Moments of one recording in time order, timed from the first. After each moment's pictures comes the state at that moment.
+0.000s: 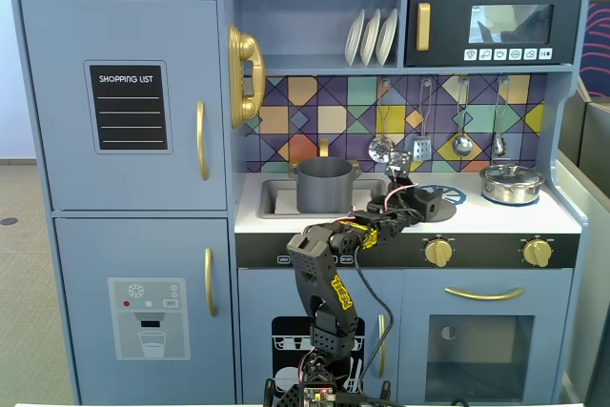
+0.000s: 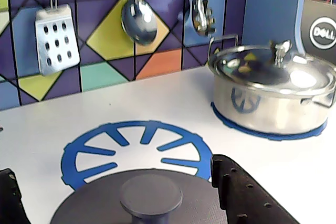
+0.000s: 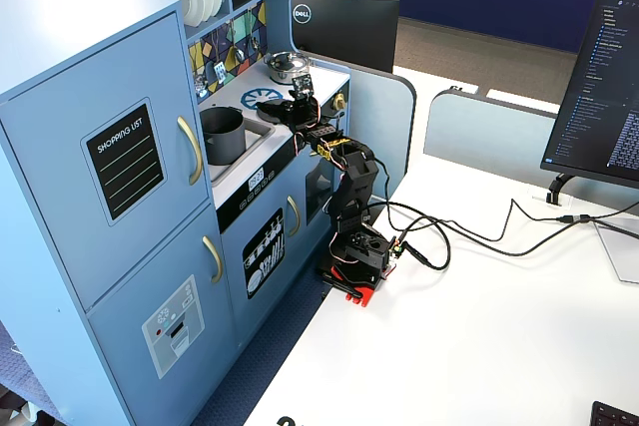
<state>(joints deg) 34.8 113.4 124.9 -22.0 -95.0</state>
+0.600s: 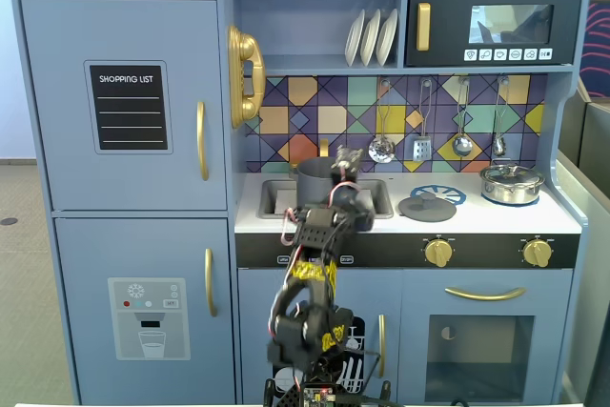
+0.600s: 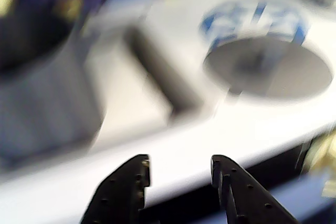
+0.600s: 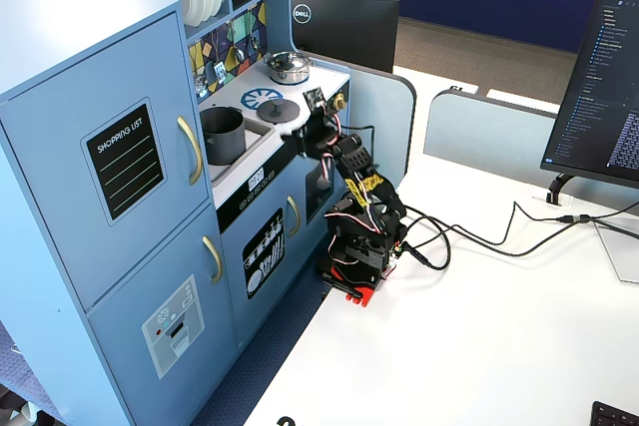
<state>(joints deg) 17.9 167.9 128.7 56.3 -88.8</state>
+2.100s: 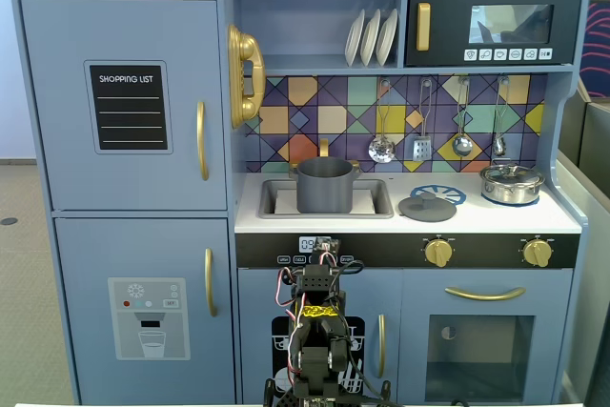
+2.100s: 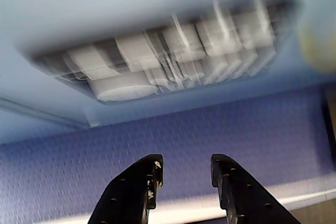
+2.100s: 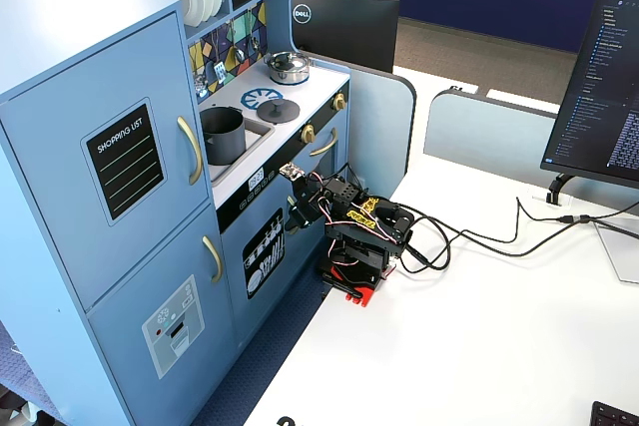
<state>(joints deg) -0.4 182.6 172.2 60.7 -83.7</state>
